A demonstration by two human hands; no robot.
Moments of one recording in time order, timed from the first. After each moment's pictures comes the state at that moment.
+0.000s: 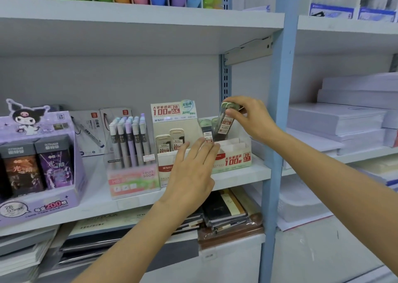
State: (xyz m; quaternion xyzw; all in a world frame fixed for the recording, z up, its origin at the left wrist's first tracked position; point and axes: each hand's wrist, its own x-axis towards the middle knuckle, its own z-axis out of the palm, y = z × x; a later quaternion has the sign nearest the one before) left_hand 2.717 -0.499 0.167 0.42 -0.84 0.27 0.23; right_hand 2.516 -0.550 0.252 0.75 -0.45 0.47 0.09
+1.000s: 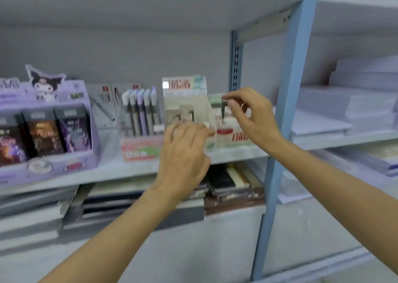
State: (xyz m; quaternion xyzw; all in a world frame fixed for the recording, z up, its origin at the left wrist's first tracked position) left_hand 2.752 -0.457 0.149 0.34 -0.80 0.22 0.44; right_hand 2.558 -0.499 0.199 0.75 -0.37 0.54 0.12
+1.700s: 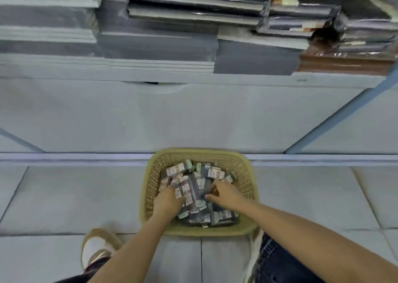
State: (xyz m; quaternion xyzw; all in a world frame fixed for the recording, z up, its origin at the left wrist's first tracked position) left_hand 2.907 -0.319 -0.292 0.77 -0.51 -0.38 0.03; right_hand 2.714 -0.365 -0.296 0.72 -0.56 -0.10 -0.40
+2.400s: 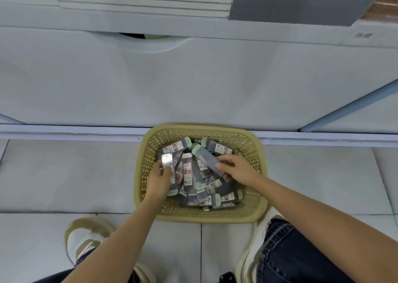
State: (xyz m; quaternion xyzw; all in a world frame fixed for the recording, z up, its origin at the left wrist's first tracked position) left_hand 2.916 -0.322 -0.324 0.78 -0.23 -0.51 0.29; right_hand 2.687 -0.391 -0.328 0.55 -0.56 0.07 -0.61
